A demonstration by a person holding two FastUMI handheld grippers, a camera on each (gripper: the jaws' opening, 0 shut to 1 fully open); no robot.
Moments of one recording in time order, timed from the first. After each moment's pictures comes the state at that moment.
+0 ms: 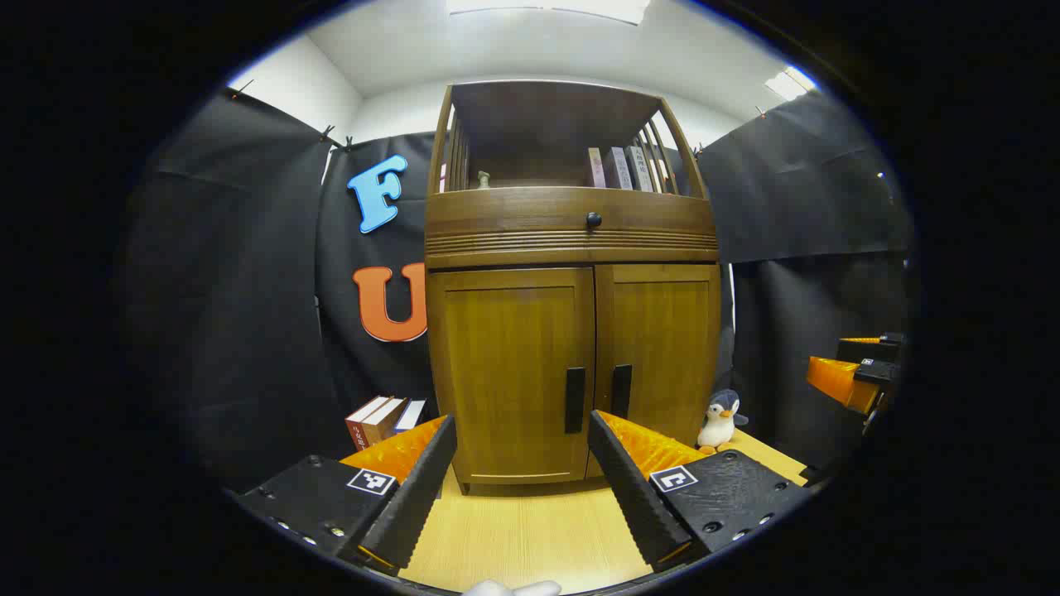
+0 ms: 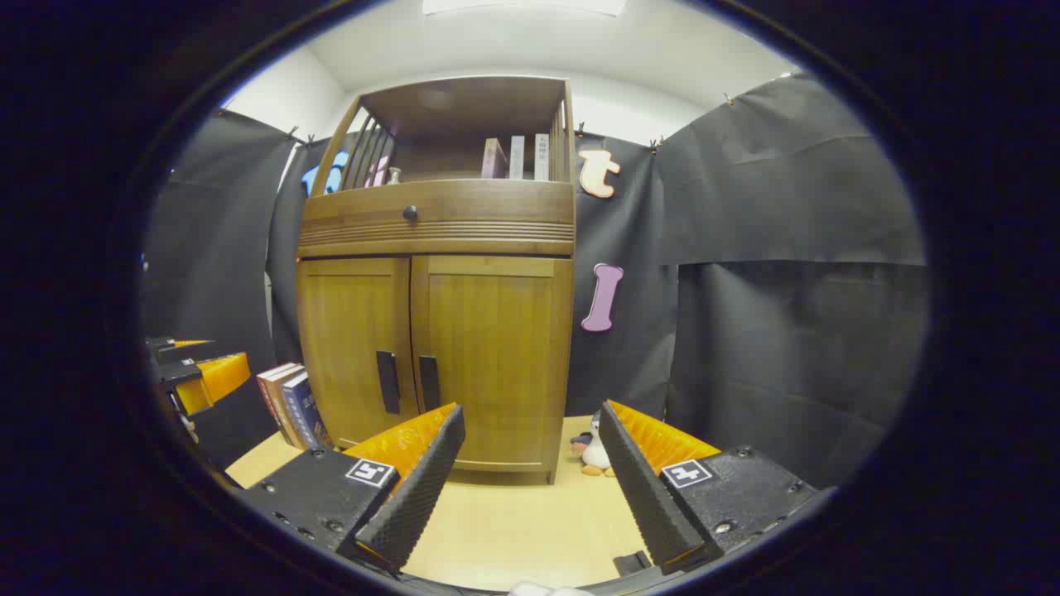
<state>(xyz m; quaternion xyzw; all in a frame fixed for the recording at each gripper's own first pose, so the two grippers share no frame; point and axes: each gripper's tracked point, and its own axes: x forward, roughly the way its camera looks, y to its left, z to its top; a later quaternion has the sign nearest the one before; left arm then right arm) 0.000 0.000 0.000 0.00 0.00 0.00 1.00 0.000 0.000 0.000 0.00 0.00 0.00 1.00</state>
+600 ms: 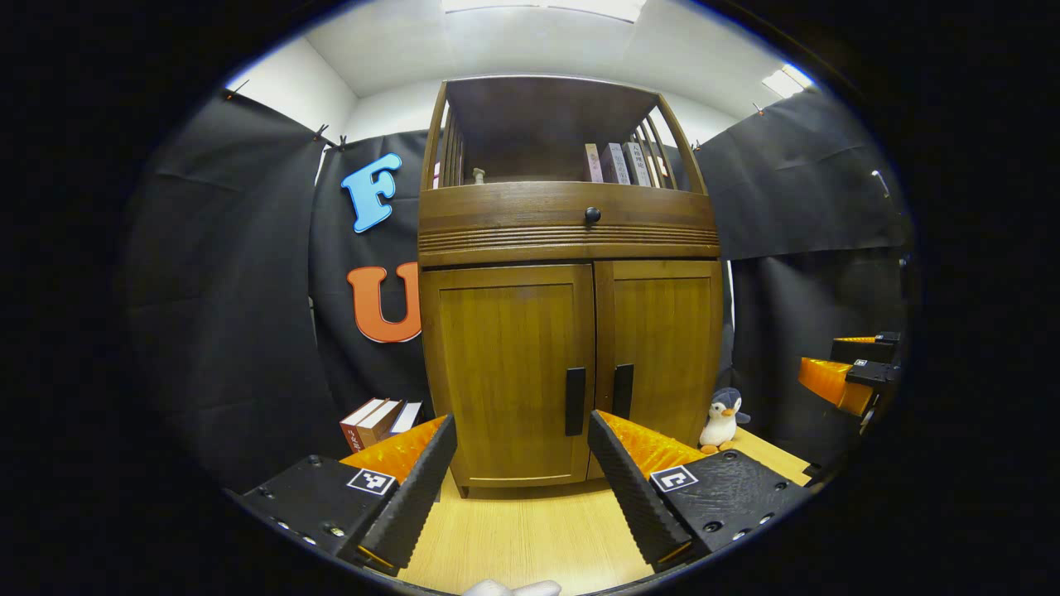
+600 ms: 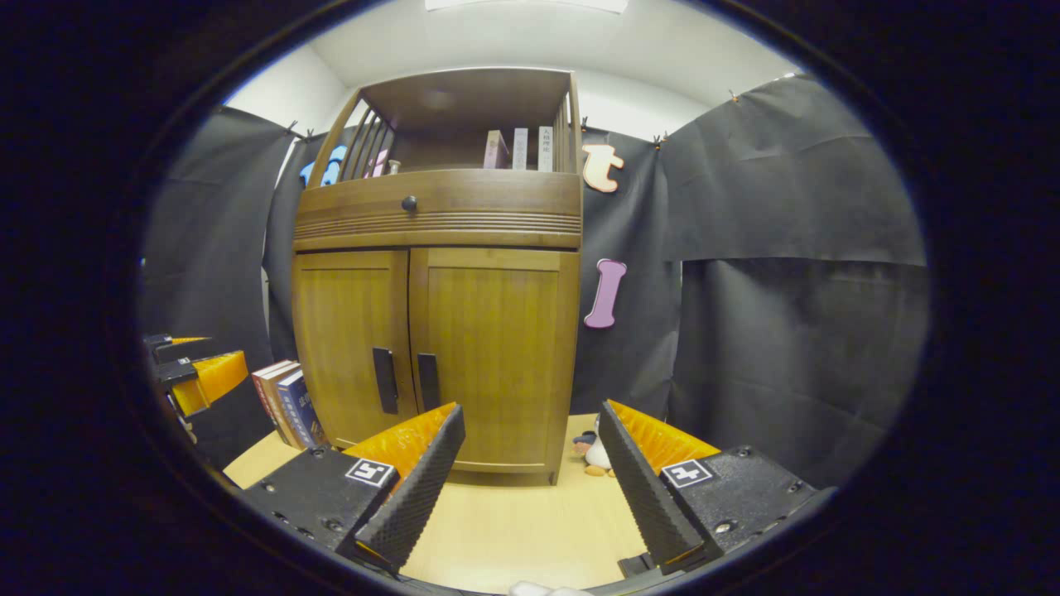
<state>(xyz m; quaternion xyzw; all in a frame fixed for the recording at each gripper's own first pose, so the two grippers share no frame) 0.014 0.001 -0.002 0.01 0.00 0.00 1.00 0.013 0.005 0.001 0.00 0.01 0.00 1.00</state>
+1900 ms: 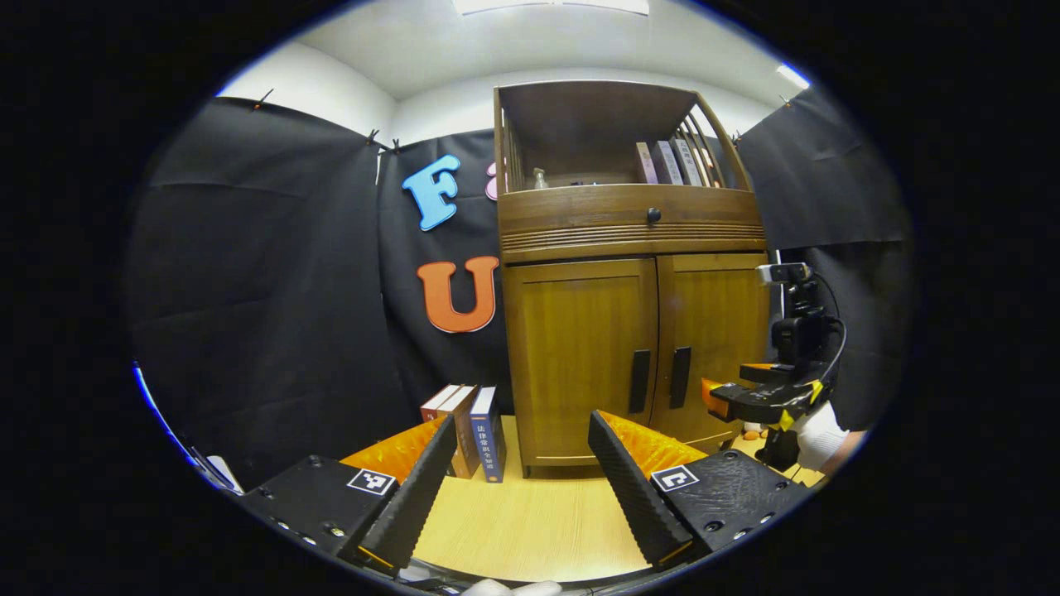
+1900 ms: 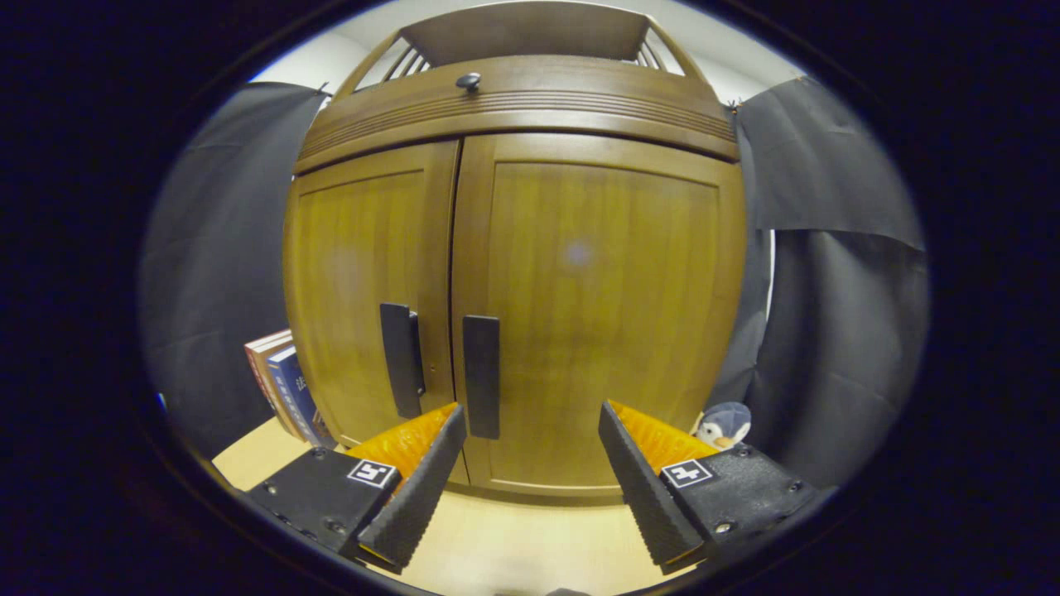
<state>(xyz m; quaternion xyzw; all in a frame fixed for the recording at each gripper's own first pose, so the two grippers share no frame) -0.066 0.070 -0.003 0.01 0.03 0.11 0.99 0.215 0.128 -0.067 -0.03 0.07 0.09 0.99</state>
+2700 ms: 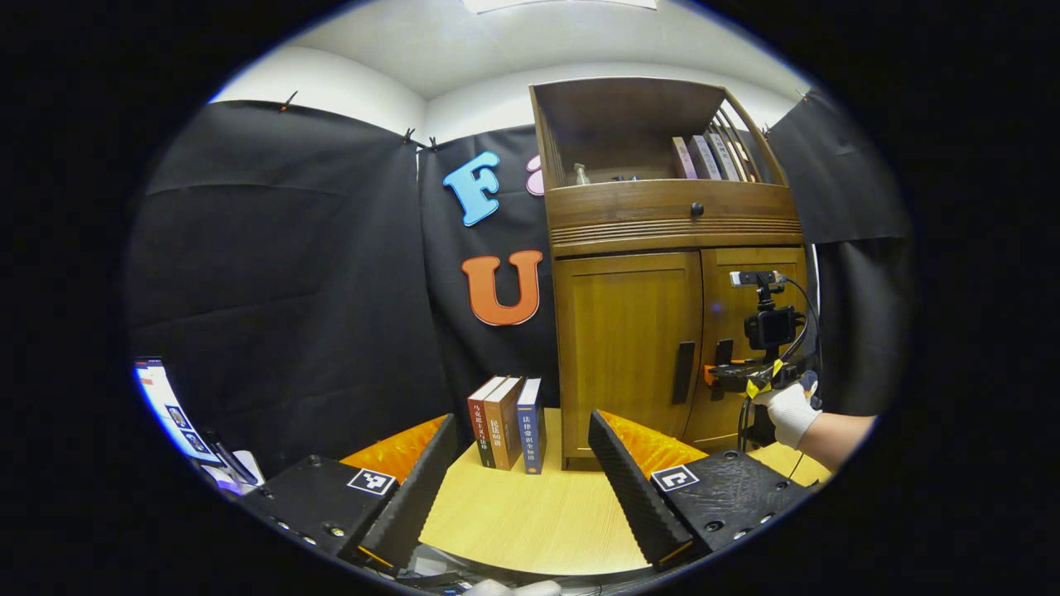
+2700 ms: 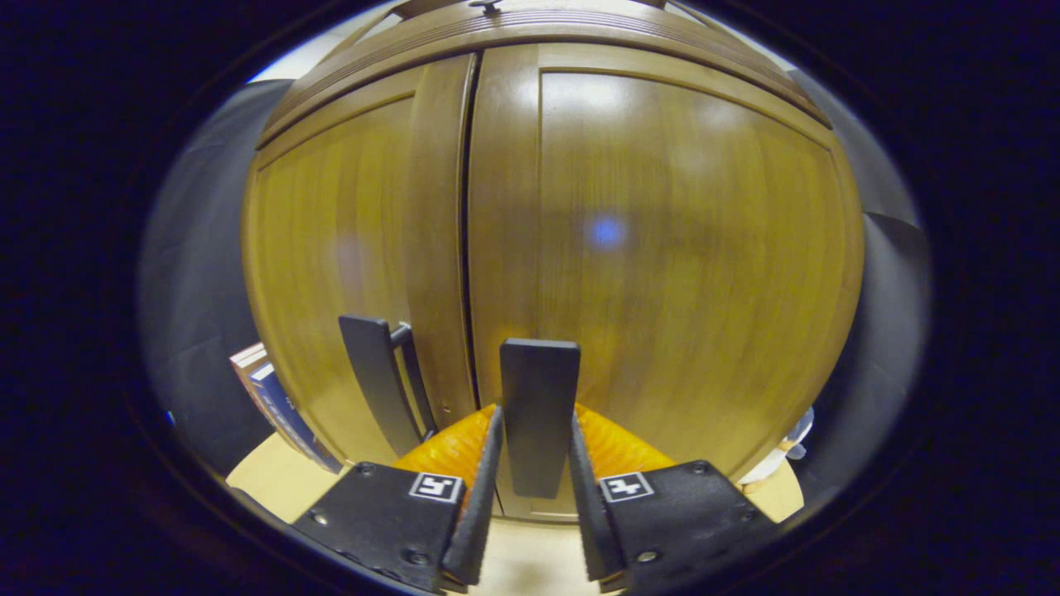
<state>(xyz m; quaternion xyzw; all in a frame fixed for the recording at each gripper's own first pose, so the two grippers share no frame) -0.090 0.098 -0.005 0.01 0.04 0.17 0.98 0.295 0.181 -0.080 -0.01 0.11 0.11 0.99</state>
